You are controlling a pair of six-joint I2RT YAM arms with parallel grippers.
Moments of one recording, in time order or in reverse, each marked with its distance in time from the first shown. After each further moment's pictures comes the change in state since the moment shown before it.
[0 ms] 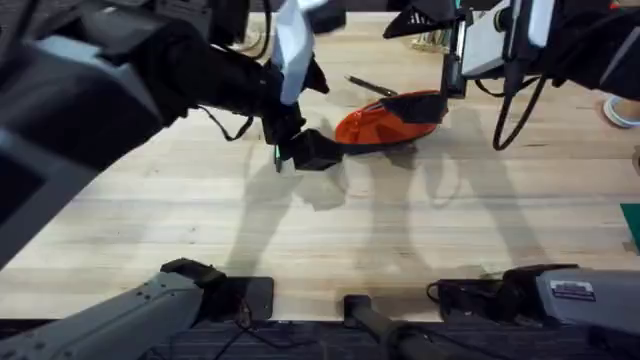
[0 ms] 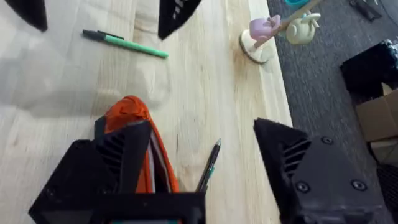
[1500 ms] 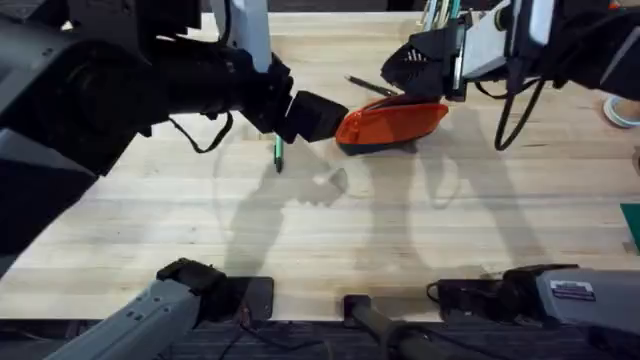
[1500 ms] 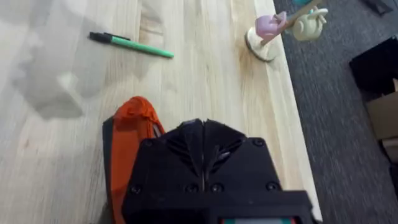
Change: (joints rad) left arm 0.000 -0.197 0.000 0.033 -0.223 -0.585; right arm -0.003 0.000 0.000 -0.030 -0.009 -0.004
